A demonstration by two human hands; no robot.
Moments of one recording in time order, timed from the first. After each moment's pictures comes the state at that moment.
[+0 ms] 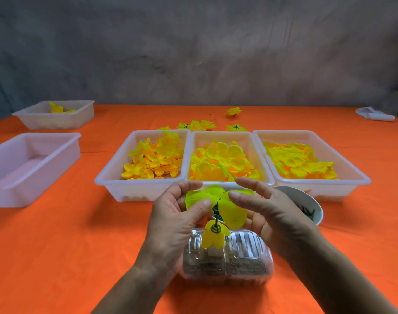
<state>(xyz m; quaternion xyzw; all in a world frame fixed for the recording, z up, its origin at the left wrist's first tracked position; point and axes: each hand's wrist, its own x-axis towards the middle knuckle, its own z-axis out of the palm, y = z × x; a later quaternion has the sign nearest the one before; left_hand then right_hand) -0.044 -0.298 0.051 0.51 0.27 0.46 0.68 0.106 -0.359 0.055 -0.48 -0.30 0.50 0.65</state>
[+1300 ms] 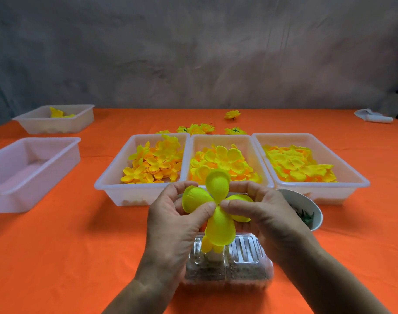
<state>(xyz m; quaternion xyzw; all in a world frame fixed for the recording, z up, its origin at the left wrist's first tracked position) -0.043 -0.306 0.062 0.53 0.30 0.49 0.62 0.087 -0.364 0.072 -0.57 -0.34 0.44 0.61</state>
